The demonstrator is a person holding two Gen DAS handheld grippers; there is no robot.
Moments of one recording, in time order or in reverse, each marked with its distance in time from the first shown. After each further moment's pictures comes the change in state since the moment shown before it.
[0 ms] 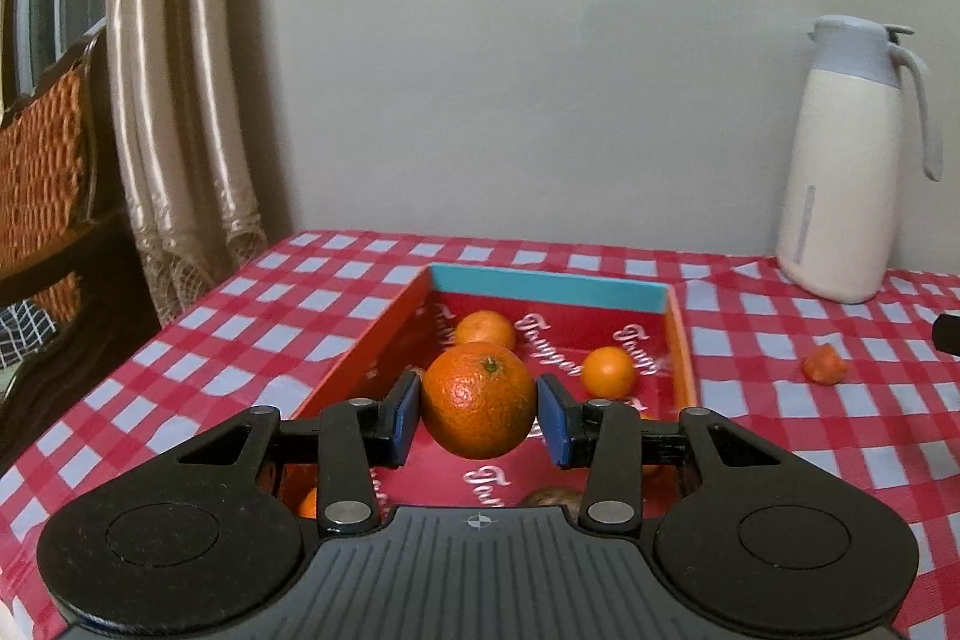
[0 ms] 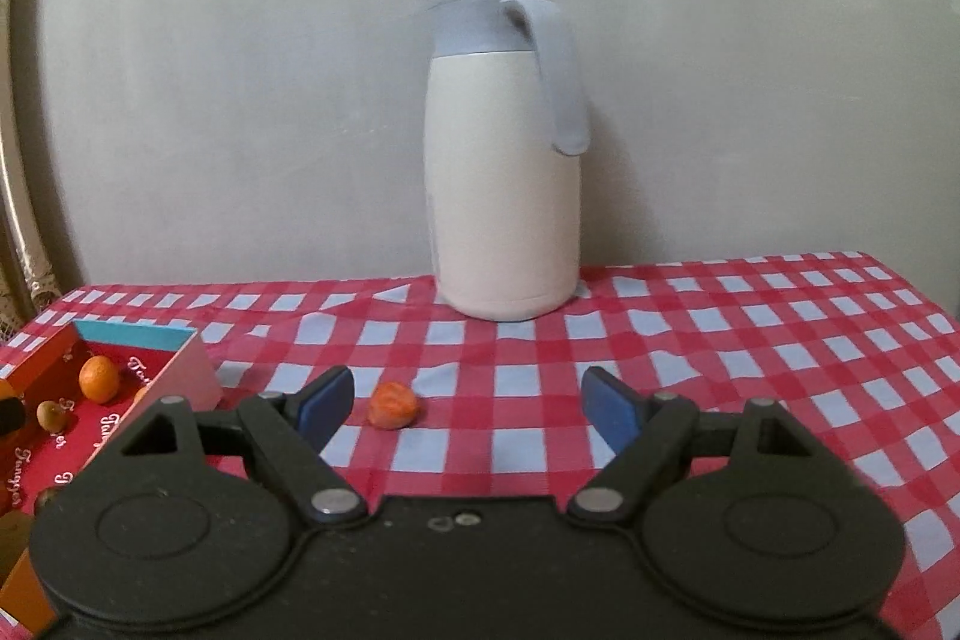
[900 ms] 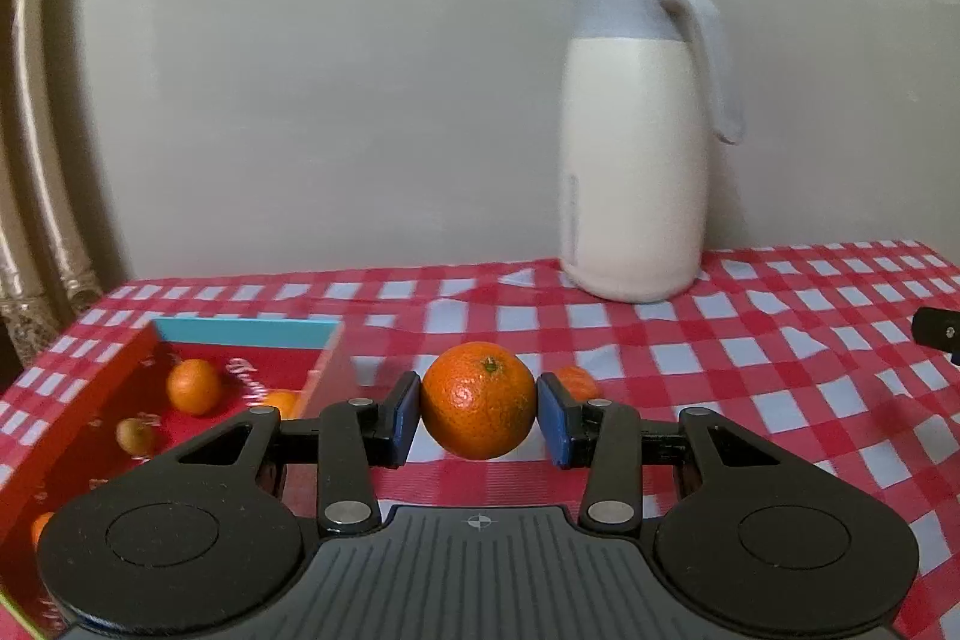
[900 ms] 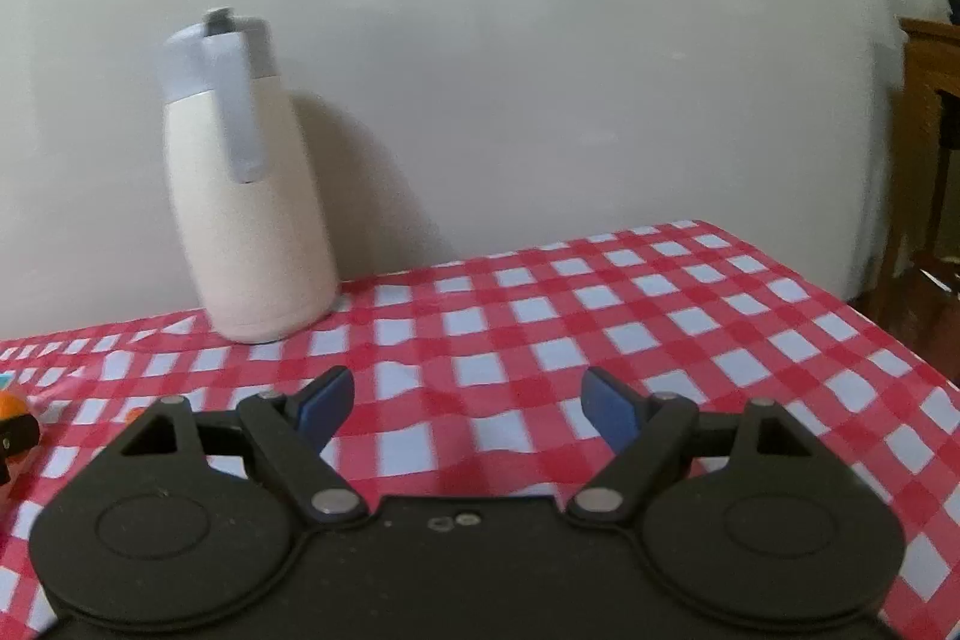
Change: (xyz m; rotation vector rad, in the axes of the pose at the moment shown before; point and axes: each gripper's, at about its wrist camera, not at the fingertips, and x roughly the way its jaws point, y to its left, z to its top) left arm -0.012 -0.155 0.013 0.116 -0.028 -0.182; right arm -0.012 -0.129 -0.002 0.121 -0.019 -0.177
